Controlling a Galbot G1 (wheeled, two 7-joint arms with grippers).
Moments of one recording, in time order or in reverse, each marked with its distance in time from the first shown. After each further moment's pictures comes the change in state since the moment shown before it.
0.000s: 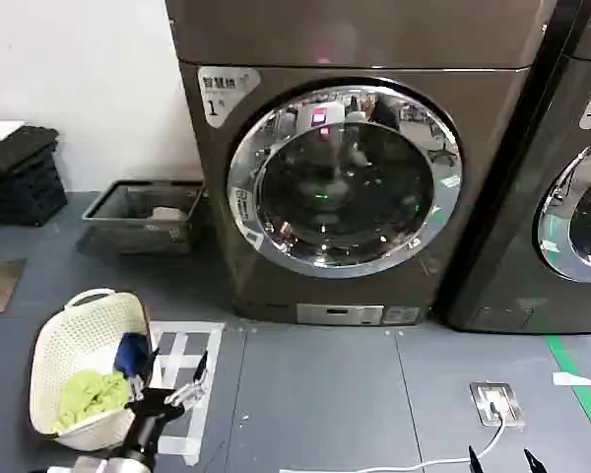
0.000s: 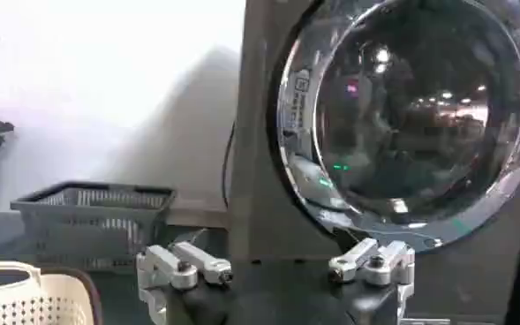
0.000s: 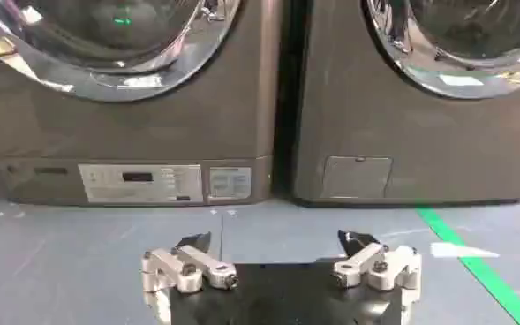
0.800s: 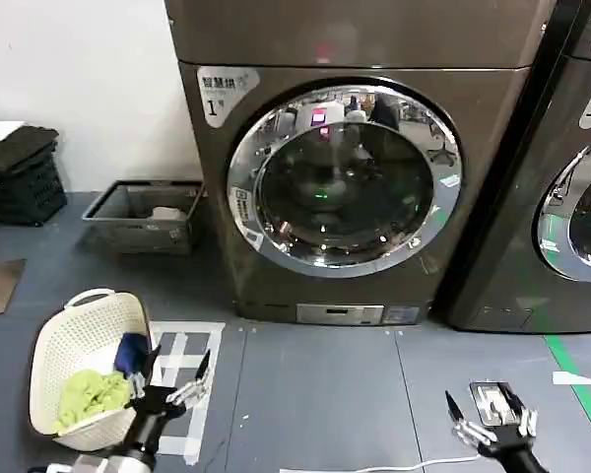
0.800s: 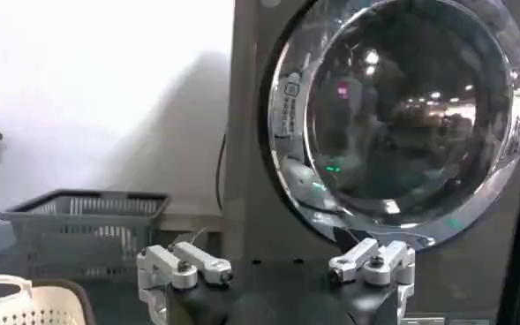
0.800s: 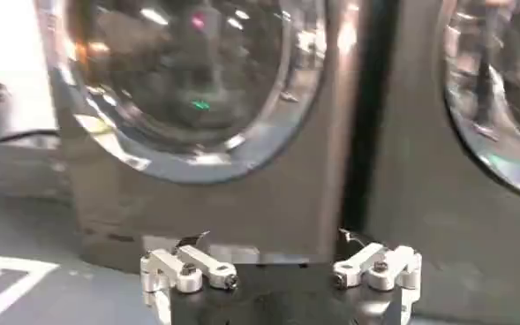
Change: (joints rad) left arm 0.003 0.012 0.005 -0.033 0.022 0.016 0.004; right arm 0.293 -0.523 -0.149 0.052 0.222 -0.068 -0.048
